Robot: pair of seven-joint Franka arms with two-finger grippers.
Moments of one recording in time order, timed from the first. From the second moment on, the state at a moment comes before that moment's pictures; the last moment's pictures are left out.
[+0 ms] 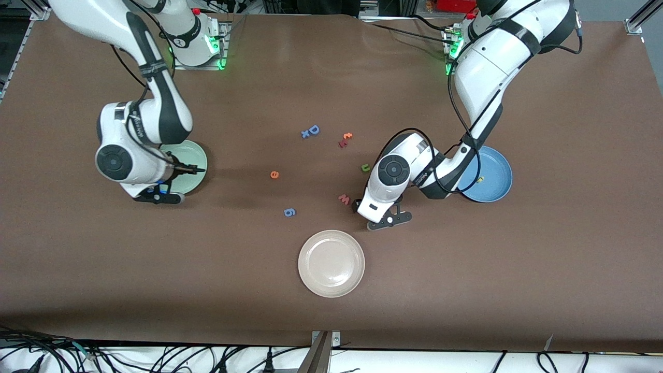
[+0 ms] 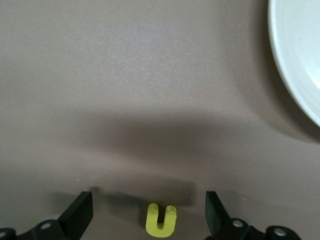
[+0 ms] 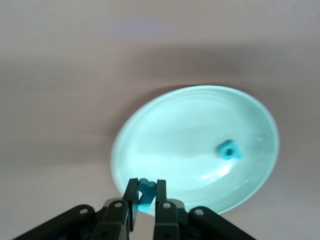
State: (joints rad) left arm -0.24 0.89 -0.41 -1.47 0.35 2.27 -1.00; right arm 0.30 0.40 -0.19 -1.96 0.03 2.01 0.14
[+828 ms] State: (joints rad) left arm -0.26 0.90 -0.41 -1.47 0.35 2.26 -0.83; right arm 0.27 0.49 -0.20 -2.01 0.03 2.07 0.10
